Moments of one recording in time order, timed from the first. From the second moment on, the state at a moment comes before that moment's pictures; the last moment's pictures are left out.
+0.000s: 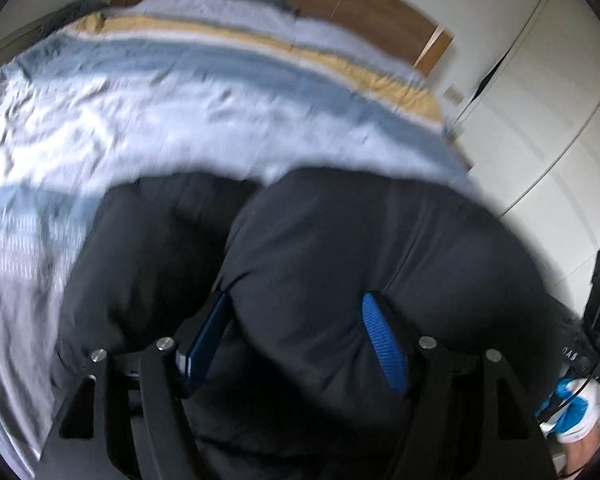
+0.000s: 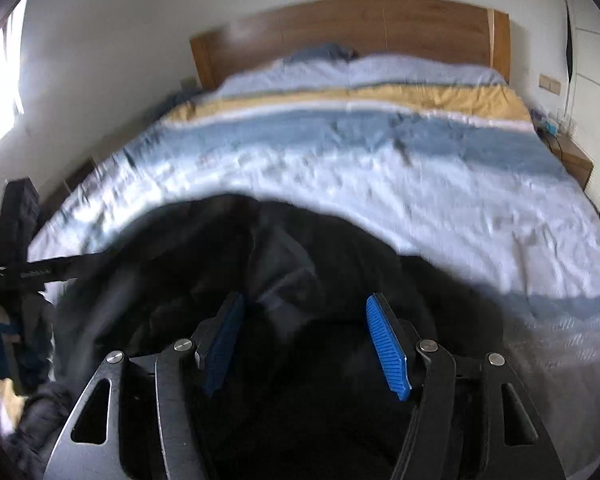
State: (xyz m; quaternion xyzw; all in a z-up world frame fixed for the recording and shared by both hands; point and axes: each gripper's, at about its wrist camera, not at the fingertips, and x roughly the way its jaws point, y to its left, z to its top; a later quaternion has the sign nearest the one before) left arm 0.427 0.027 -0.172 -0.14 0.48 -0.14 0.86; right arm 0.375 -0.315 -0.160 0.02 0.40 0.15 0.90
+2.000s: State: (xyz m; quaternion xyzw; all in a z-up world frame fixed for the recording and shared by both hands) left arm 0.185 0.074 -0.047 -0.03 0.50 -0.05 0.86; right arm 0.177 -0.374 -0.113 0.10 0.52 0.07 0.85
